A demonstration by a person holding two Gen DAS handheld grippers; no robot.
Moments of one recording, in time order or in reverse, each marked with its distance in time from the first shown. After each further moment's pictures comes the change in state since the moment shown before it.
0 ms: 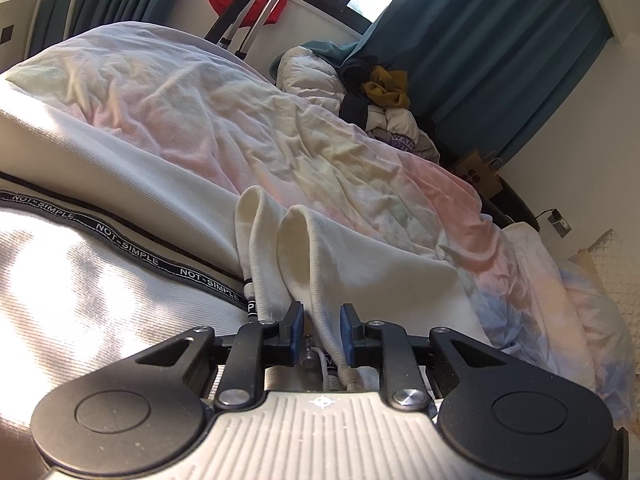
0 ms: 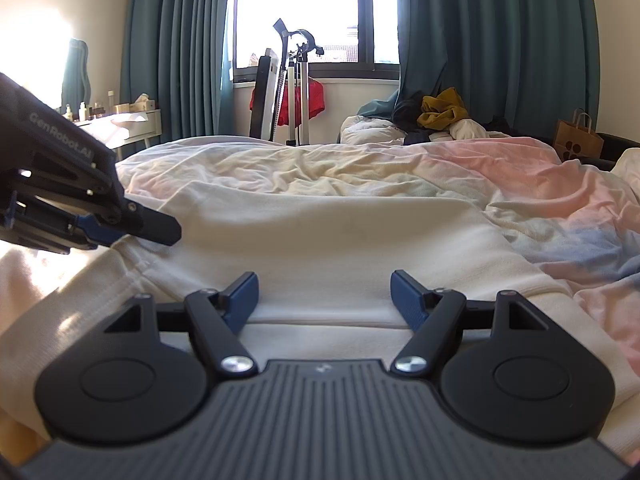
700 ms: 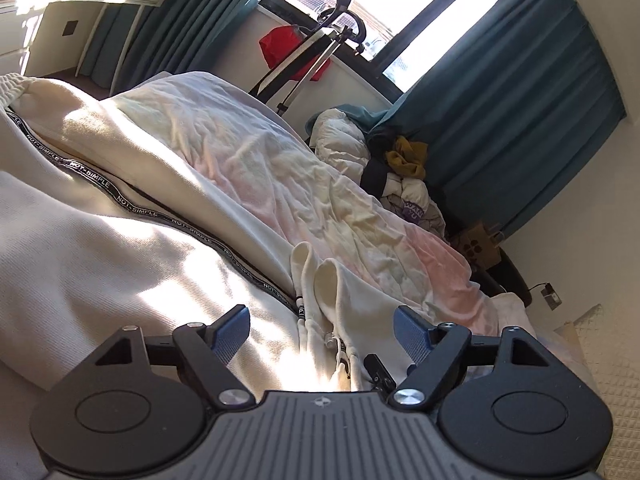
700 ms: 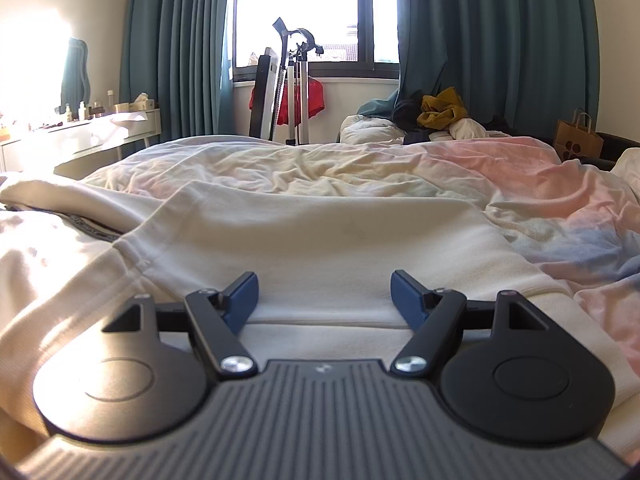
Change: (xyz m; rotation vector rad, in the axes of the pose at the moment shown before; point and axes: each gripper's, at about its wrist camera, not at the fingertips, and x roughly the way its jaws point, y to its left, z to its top) left arm -0.139 0.018 -0.011 -0.158 -0.157 0.021; right arm -0.001 0.001 0.000 0.000 -0.001 -0.002
